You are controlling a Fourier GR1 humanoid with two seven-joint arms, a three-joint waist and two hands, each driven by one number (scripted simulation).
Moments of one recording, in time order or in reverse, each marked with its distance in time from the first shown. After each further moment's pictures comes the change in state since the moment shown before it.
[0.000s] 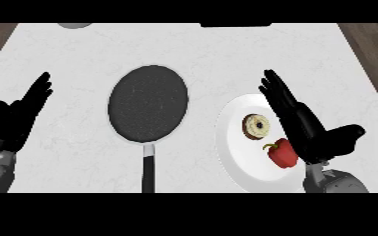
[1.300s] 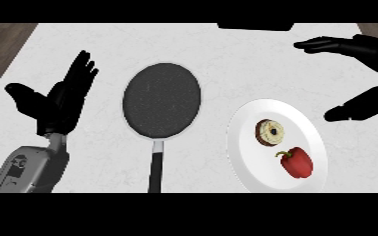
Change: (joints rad) left arm -0.117 -0.254 -0.023 -0.157 0.094 0.108 0.084; right arm -0.463 -0.490 -0.098 0.376 0.287 0.650 -0.730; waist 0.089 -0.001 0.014
